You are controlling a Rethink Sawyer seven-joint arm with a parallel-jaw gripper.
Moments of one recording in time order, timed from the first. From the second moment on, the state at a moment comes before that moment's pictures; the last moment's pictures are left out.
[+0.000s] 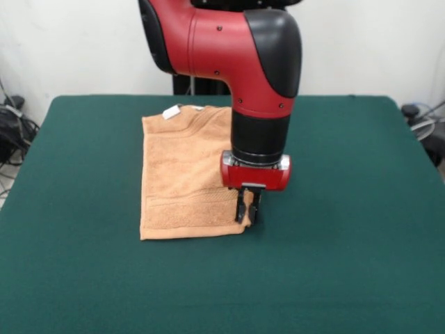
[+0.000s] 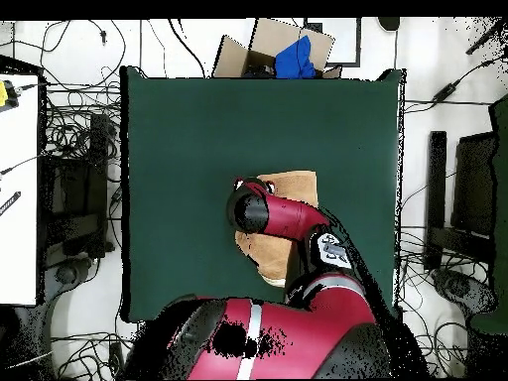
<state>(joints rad) -0.24 -0.37 0.02 1.64 -0.02 0.06 1.57</state>
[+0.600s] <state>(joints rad) -0.30 -0.37 0.03 1.64 -0.06 0.07 1.57</state>
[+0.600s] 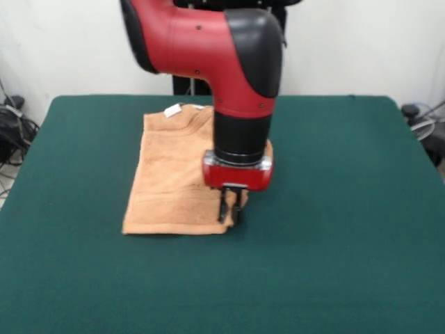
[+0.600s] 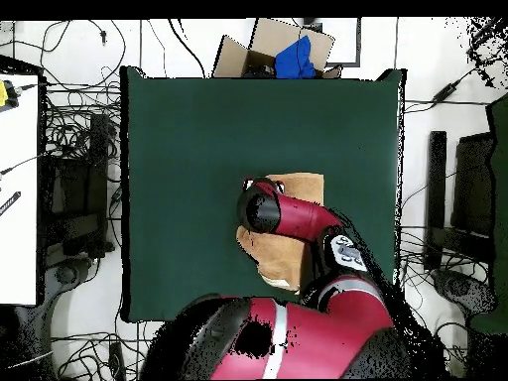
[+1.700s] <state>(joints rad) -0.51 -0.38 0.06 1.51 -0.24 0.28 1.57</state>
